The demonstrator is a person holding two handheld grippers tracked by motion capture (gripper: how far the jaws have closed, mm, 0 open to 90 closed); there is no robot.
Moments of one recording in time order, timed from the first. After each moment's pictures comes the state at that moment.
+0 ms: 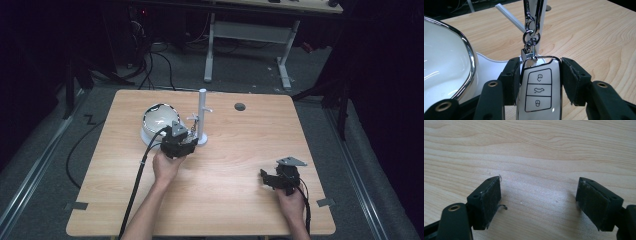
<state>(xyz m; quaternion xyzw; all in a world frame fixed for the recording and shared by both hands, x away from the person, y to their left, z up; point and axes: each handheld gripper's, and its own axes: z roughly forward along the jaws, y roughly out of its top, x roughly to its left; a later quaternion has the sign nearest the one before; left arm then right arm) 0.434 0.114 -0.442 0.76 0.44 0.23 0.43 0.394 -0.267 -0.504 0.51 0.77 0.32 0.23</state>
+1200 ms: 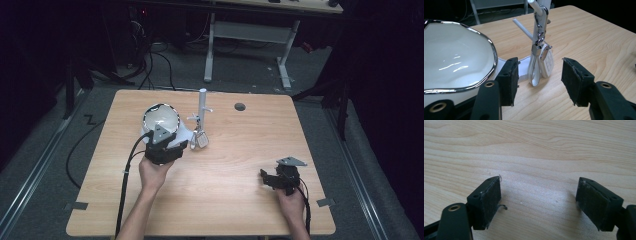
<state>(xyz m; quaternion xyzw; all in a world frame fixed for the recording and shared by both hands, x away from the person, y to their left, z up) 0.393 0.148 -0.421 0.73 0.44 0.24 0.46 0.394 -0.267 -0.504 0.51 0.77 0.32 0.23</state>
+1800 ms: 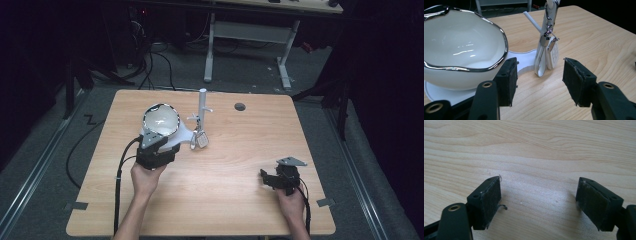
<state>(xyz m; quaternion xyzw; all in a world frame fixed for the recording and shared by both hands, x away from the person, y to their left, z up) 0.379 0.168 -0.425 0.72 0.46 0.23 0.46 0.394 -0.267 -0.504 0.51 0.77 0.32 0.23</state>
